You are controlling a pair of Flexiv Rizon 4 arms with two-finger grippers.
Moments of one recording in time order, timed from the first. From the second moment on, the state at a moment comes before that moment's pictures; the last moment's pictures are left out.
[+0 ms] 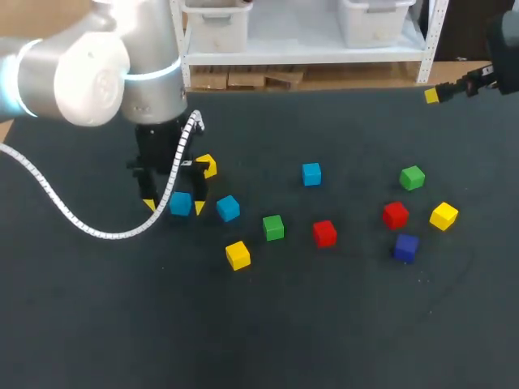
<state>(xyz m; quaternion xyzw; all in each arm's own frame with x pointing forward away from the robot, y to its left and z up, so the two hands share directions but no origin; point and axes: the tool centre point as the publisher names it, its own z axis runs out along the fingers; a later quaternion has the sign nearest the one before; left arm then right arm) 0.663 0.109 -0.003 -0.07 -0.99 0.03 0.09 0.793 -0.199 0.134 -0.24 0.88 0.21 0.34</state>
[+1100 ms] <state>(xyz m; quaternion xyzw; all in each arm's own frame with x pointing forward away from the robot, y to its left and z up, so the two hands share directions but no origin) 0.687 0.114 -0.007 -0.11 -0.99 -0.01 0.07 0.793 -0.199 0.134 -0.24 0.88 0.21 0.34</state>
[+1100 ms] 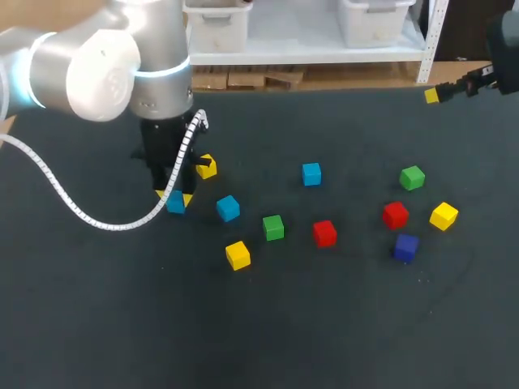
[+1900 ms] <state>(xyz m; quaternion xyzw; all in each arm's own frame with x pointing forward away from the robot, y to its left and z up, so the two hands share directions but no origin) 0.717 0.058 0.088 -0.42 -0.91 0.03 0.01 0.793 -0.199 0.134 -0.24 0.88 0.21 0.34</state>
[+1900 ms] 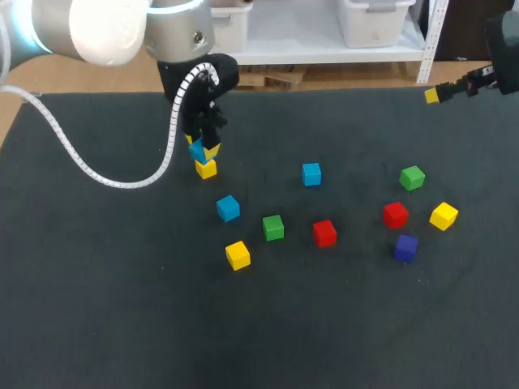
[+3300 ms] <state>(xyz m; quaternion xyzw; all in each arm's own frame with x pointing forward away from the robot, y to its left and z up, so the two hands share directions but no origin) 0.755 -0.070 0.023 -0.71 -0.70 0.06 0.05 0.793 -0.199 0.134 -0.24 0.88 0.21 0.34</state>
